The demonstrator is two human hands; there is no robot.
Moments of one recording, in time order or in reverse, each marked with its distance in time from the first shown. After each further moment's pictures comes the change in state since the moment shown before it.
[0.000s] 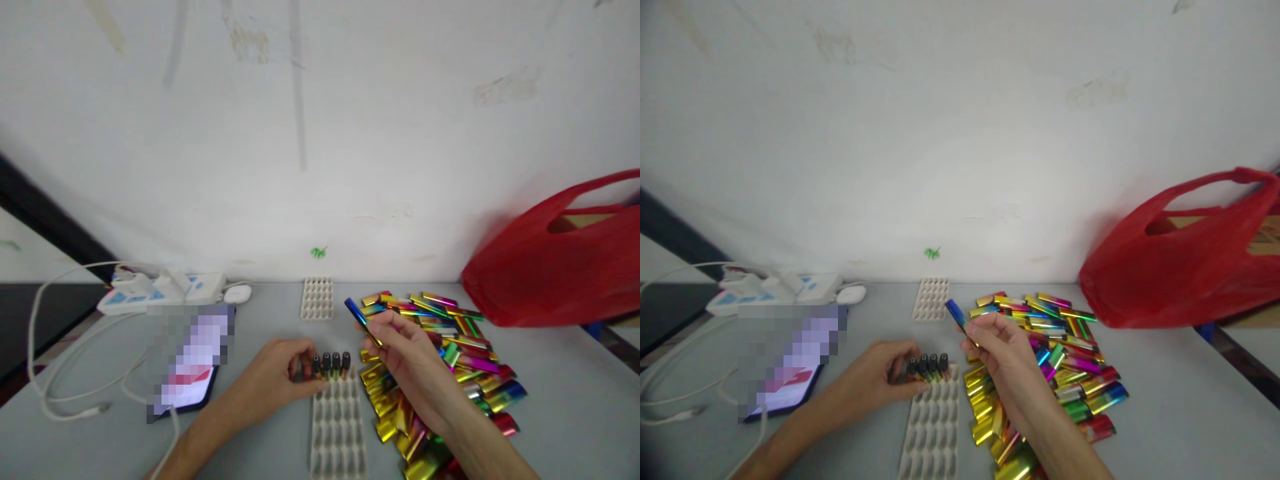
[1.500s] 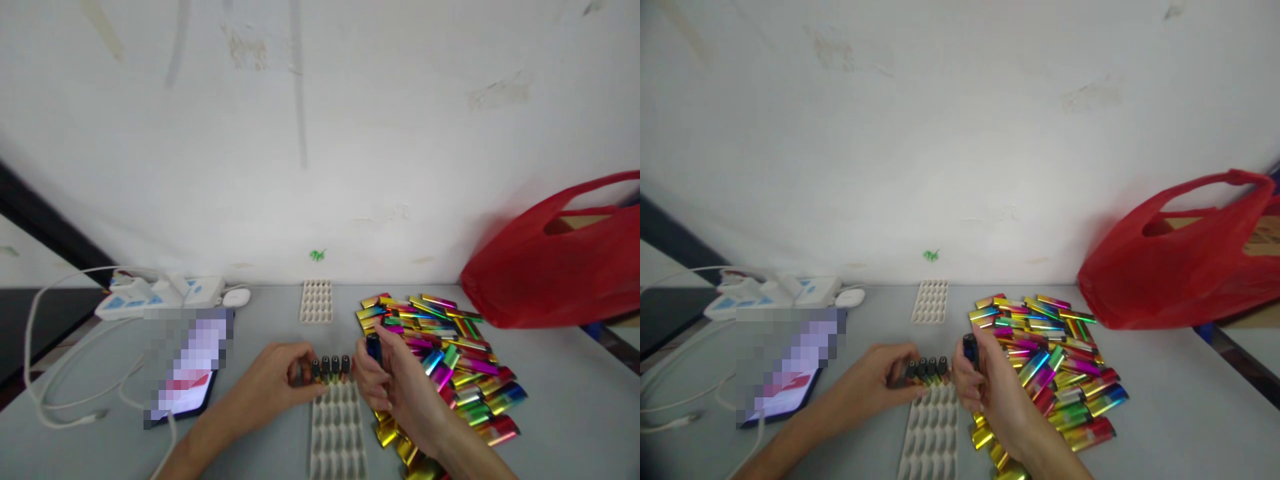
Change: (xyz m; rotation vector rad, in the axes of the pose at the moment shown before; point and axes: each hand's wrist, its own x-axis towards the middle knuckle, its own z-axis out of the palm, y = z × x) left_hand 0.000 0.001 0.000 0.013 -0.005 -0.026; right_hand -0.009 0.012 0.005 0.047 -0.382 0.289
